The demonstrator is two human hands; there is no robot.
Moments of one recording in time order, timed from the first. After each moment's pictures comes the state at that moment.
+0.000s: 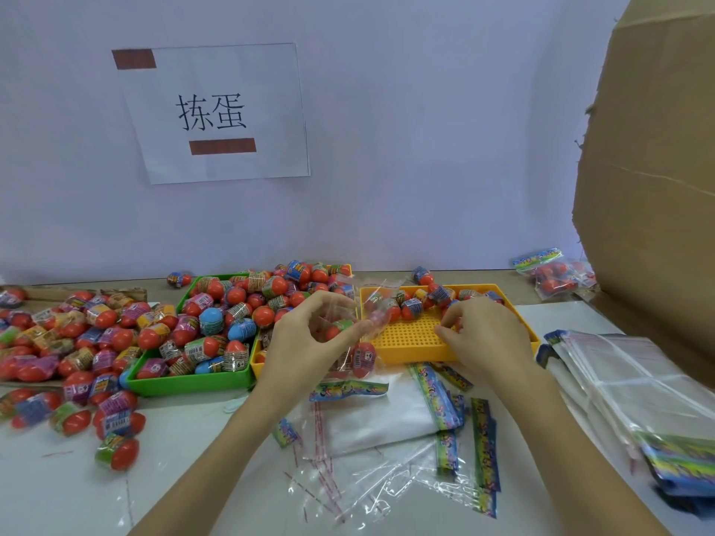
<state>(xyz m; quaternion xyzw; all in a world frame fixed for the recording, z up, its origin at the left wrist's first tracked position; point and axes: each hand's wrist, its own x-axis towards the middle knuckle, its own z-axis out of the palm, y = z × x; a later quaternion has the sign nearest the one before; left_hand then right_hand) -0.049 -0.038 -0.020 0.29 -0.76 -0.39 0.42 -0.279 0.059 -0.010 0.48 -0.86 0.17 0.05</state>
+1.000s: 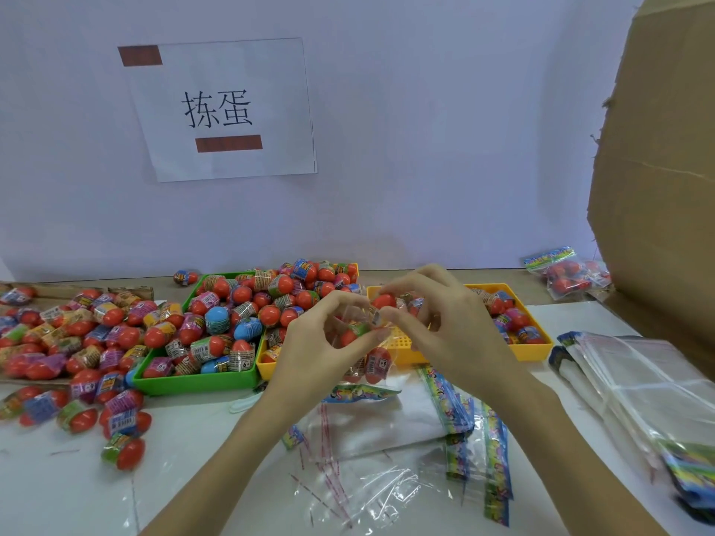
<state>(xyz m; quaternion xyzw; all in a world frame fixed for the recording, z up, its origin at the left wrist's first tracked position) -0.051 -0.036 -0.022 0.27 -0.78 -0.38 0.41 -0.234 0.058 0.008 0.66 -0.60 0.45 0.00</state>
